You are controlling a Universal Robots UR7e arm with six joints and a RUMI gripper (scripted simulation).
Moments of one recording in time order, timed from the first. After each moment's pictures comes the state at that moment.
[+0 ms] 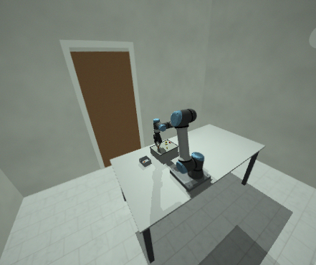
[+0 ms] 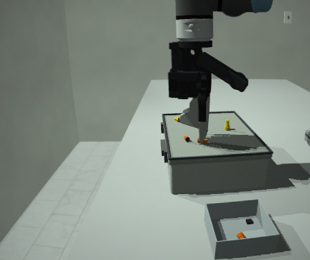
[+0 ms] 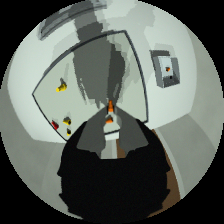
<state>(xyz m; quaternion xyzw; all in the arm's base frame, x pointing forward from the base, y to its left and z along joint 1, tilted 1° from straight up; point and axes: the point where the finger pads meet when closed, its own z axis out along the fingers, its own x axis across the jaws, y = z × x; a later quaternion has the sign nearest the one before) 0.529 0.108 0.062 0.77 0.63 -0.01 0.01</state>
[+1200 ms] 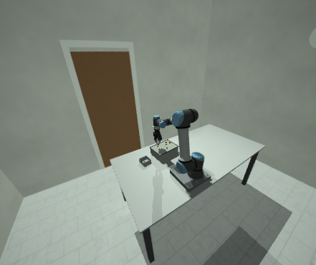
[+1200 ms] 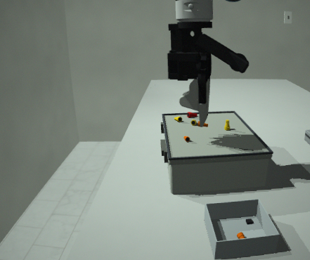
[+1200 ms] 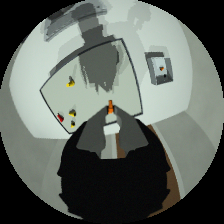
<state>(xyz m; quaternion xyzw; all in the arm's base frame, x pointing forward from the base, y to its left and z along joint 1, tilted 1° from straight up) 0.529 0.109 0.101 0.77 0.63 -0.01 0.01</state>
